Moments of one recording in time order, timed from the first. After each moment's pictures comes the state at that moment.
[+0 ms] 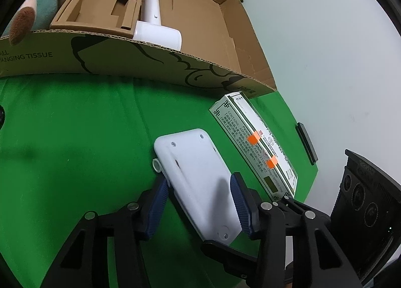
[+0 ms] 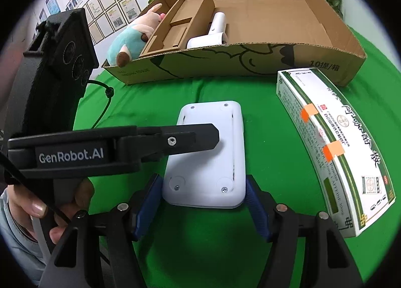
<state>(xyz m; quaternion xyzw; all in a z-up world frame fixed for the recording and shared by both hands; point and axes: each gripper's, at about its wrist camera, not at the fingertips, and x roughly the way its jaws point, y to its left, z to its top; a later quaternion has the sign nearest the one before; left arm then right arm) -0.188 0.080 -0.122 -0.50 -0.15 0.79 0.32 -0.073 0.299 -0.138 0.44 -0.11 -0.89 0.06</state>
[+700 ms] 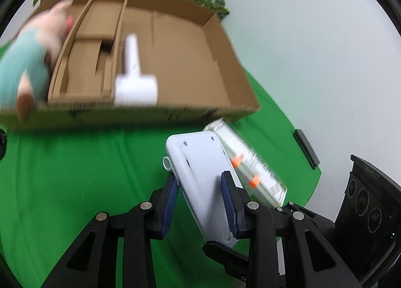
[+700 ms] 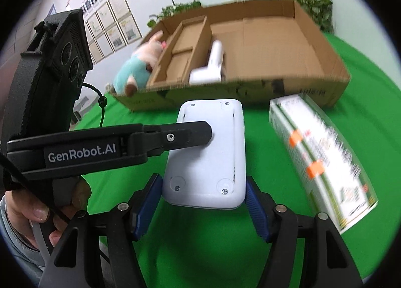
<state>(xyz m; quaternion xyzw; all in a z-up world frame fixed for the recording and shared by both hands) -0.182 0.089 -0.055 -0.44 -0.10 0.83 0.33 -0.069 0.302 -0.102 0.38 -0.12 -0.92 0.04</state>
